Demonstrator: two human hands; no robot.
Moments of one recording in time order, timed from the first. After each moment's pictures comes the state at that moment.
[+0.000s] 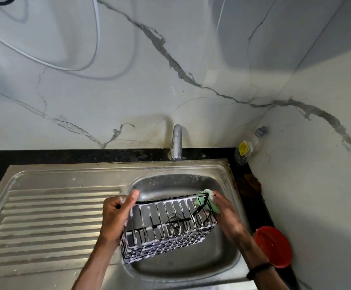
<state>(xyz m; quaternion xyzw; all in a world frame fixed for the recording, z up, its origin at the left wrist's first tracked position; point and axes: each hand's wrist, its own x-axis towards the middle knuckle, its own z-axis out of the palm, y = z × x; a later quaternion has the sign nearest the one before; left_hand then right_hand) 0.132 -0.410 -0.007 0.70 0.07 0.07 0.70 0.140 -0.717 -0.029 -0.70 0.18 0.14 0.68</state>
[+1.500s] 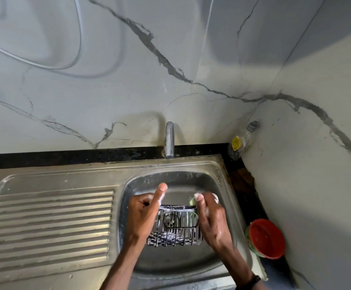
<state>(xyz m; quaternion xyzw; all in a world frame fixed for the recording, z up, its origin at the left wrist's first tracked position) 0.130 -0.481 0.014 0.76 0.07 0.06 0.65 0.106 -0.673 0.008 -0.89 0.00 -0.11 0.45</state>
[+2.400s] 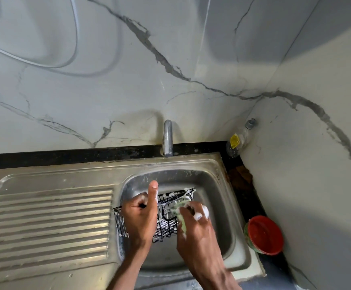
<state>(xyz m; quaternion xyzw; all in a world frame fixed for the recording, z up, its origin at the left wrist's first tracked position) 0.121 -0.493 0.005 0.72 0.12 0.19 0.65 0.067 -0.628 0.030 -0.96 -0.05 -0.08 0.26</state>
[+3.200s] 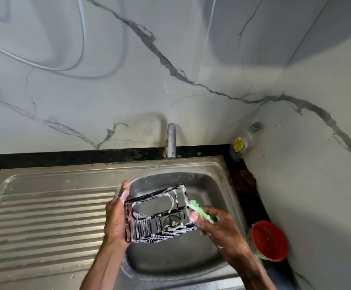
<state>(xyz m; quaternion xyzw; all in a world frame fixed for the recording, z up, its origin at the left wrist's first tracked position) 0.135 -0.432 -0.001 0.43 0.23 -0.04 0.87 0.089 -0.687 0.032 -0.75 0.13 0.15 0.63</state>
